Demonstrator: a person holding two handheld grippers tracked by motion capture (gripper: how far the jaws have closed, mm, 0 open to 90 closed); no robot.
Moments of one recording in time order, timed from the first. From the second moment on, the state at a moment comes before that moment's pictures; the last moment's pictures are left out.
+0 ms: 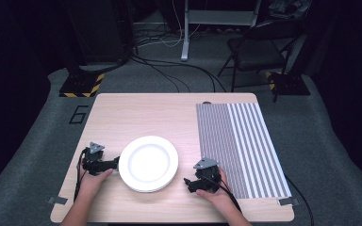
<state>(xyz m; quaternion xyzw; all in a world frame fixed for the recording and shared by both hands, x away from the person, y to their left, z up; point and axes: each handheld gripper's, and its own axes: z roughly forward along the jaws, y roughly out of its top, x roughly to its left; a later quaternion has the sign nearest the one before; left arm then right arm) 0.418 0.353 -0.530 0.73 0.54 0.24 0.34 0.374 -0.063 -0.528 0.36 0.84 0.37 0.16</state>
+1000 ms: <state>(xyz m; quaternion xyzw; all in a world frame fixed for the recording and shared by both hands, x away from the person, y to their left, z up) 0.408 0.342 -0.479 0.70 0.58 0.20 0.36 0.371 -0.066 -0.496 0.40 0.82 0.36 0.17</state>
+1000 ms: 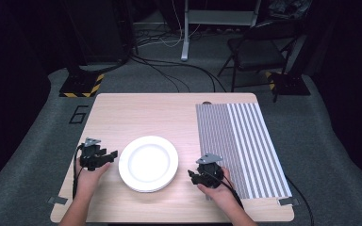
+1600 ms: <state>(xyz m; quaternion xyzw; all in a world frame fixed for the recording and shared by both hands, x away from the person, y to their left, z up) 0.397 0.318 -0.460 0.70 0.57 0.20 0.39 0.398 -0.049 -0.458 0.44 0.78 0.41 0.15</state>
